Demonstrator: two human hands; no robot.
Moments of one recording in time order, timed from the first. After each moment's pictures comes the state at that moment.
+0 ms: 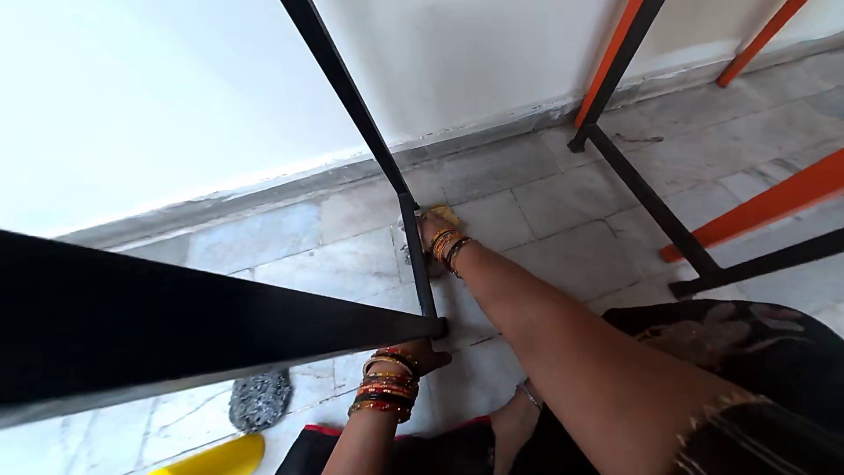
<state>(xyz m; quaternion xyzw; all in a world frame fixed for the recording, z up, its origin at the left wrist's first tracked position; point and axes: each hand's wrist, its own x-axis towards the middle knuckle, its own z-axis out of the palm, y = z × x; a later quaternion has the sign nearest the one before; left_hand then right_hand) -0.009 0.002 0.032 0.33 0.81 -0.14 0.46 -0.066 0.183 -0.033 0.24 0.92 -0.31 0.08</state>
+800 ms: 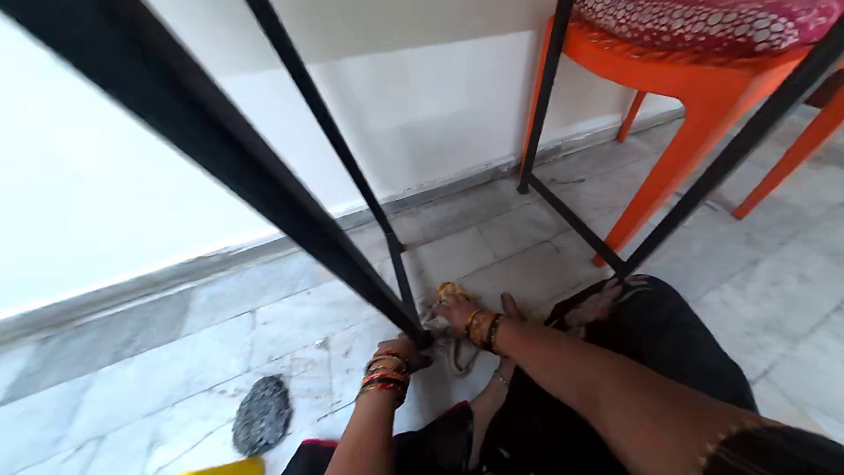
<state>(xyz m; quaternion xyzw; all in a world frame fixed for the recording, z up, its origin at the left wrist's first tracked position) 0.005 -0.010 0.035 0.32 0.85 -0.16 0.40 0.099 0.123 -0.016 0.19 0.91 -0.33 0.18</state>
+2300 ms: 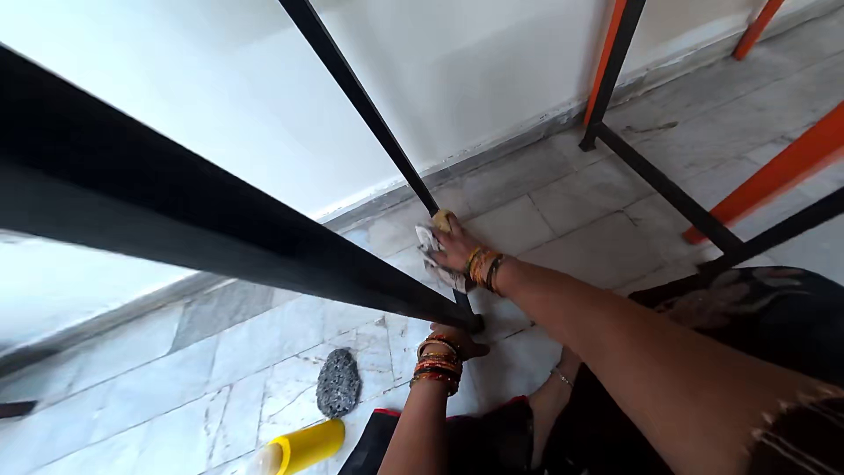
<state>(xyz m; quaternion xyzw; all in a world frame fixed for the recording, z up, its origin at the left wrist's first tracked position) -0.008 0.002 0.021 0.30 0.83 -0.17 0.43 -0.031 0.153 -0.001 0.23 0.90 -0.37 -0.05</state>
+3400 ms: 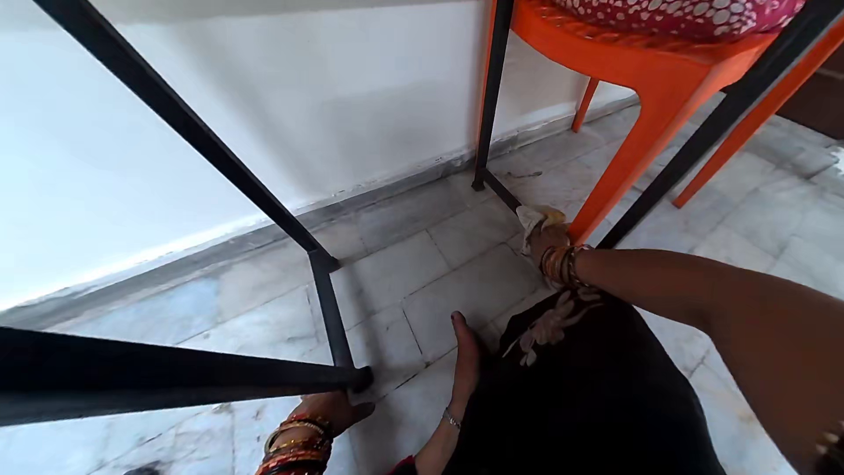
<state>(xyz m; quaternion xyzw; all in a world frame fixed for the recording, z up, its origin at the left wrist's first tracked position) 0.019 0.006 0.054 0.31 0.85 -0.14 0.41 0.272 0.328 0.062 0.55 0.80 -0.12 0.20</state>
